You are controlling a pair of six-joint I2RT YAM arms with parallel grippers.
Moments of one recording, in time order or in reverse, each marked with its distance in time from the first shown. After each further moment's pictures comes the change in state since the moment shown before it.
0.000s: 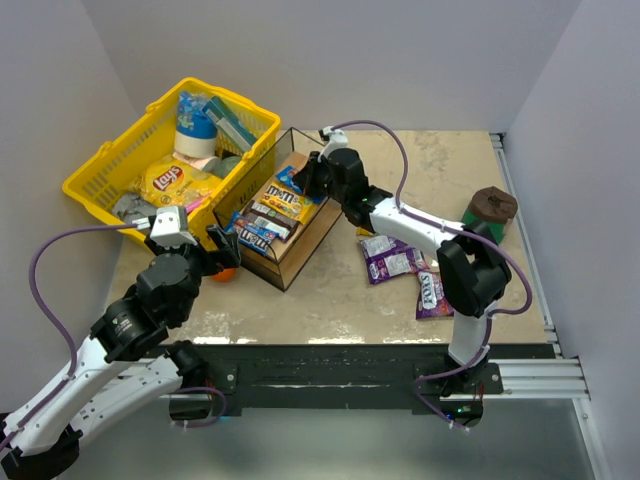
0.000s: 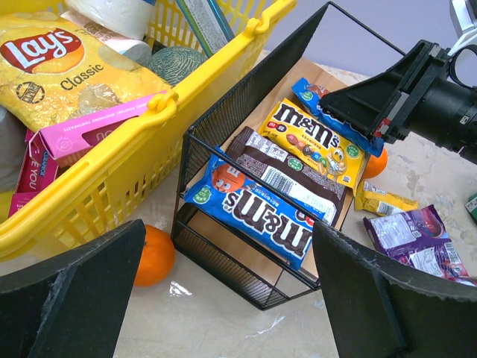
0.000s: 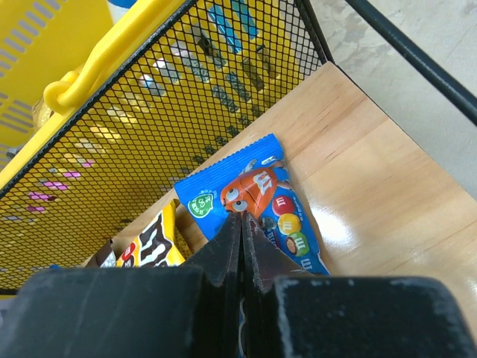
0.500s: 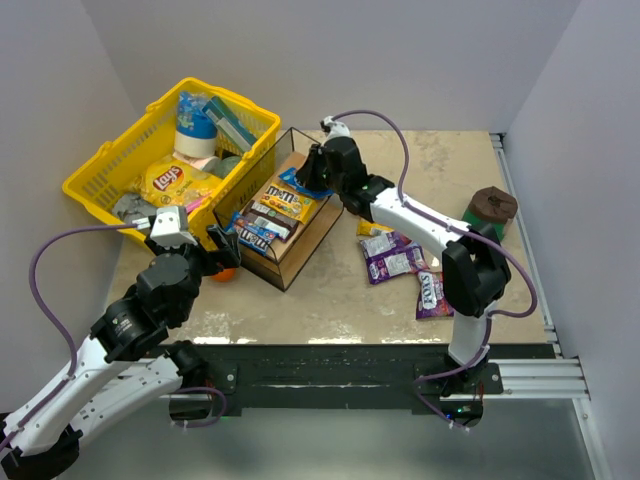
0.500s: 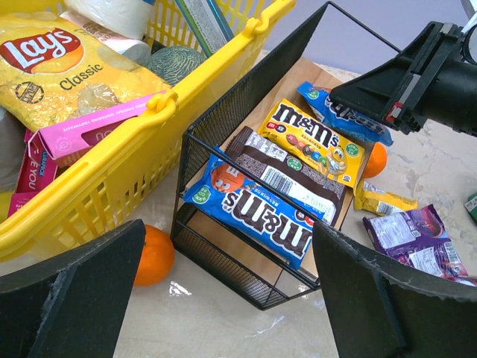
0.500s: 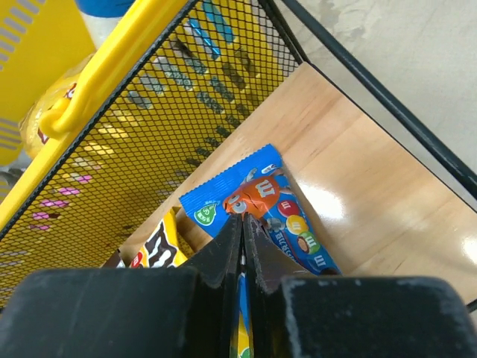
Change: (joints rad) left arm 0.000 0.000 0.000 0.001 0.002 0.000; right arm 0.002 0.000 0.138 -0.232 0.066 0.059
